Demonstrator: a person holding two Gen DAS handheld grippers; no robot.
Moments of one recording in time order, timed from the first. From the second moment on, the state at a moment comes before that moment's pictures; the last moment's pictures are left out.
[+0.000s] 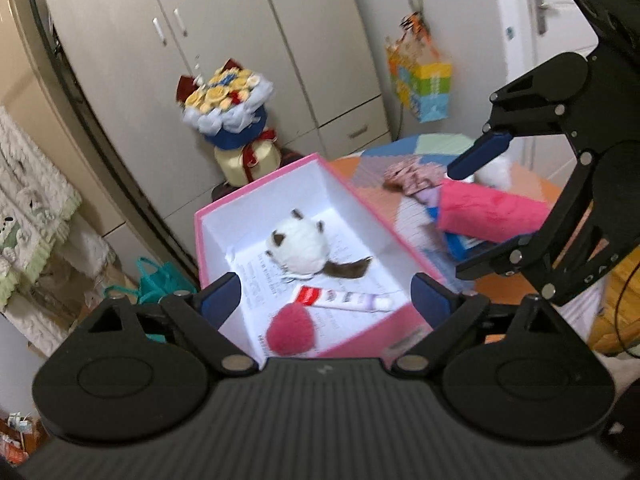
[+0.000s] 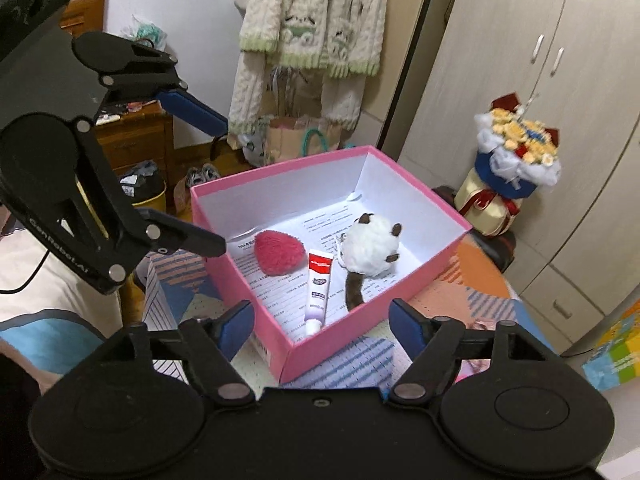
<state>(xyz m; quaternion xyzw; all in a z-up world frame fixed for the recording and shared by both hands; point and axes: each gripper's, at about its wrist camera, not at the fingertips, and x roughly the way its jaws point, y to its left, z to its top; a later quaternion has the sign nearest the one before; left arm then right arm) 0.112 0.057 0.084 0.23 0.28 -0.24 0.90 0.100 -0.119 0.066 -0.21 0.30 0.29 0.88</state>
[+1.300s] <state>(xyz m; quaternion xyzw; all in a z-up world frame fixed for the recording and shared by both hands) 0.131 -0.090 -0.043 0.08 0.40 -0.38 0.83 0.053 -0.273 -0.066 -0.16 0.26 0.24 0.92</state>
